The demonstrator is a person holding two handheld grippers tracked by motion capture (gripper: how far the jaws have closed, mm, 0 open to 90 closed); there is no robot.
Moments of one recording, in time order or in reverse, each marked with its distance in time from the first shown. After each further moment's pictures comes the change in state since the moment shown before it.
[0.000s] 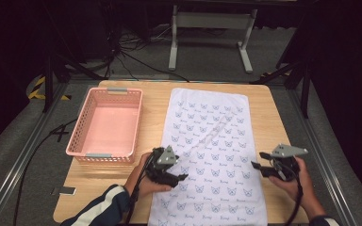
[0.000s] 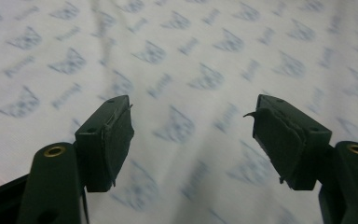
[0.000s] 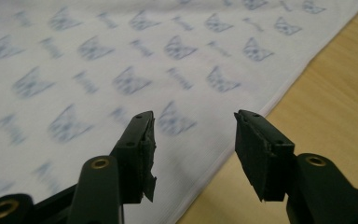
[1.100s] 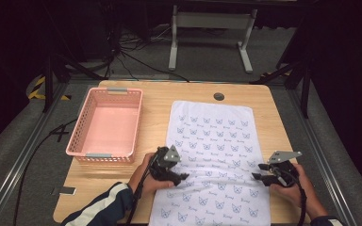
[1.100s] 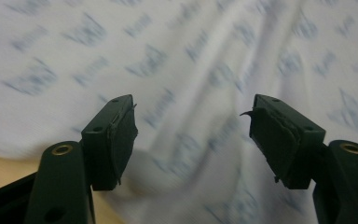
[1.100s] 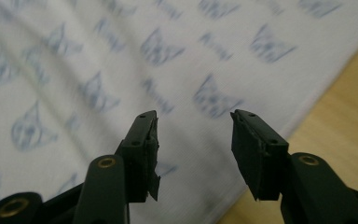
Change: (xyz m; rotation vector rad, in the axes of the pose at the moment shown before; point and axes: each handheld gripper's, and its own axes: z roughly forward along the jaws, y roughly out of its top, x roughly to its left) left arm -0.001 0.002 0.006 0.072 0.003 -0.035; right arm 0.008 -0.024 -0.004 0.142 0.105 -0.015
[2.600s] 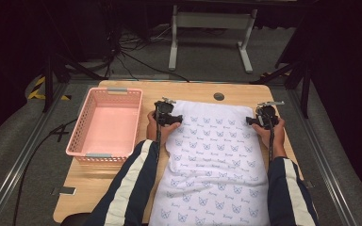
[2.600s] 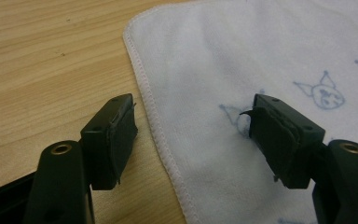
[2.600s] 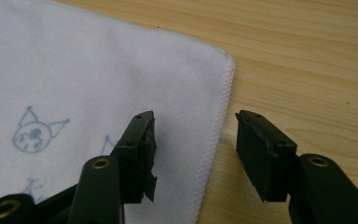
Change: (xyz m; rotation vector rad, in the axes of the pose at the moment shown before) left arm 0.155 0.048 0.077 -0.030 0.429 -0.414; right arm -0.137 0.100 0.104 -0.097 -0.328 0.375
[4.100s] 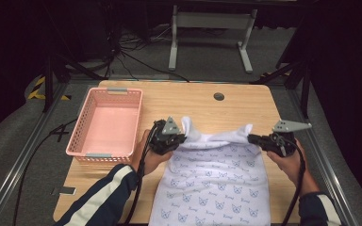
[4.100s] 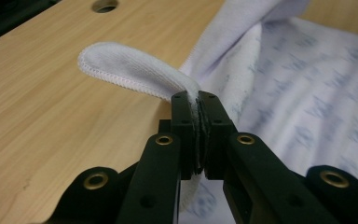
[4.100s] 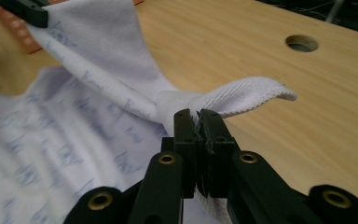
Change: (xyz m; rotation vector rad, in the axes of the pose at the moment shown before) left arm -0.071 -0.053 -0.164 -0.094 -0.327 0.430; right arm 0.055 -0.050 -0.160 -0.179 0.477 -0.307
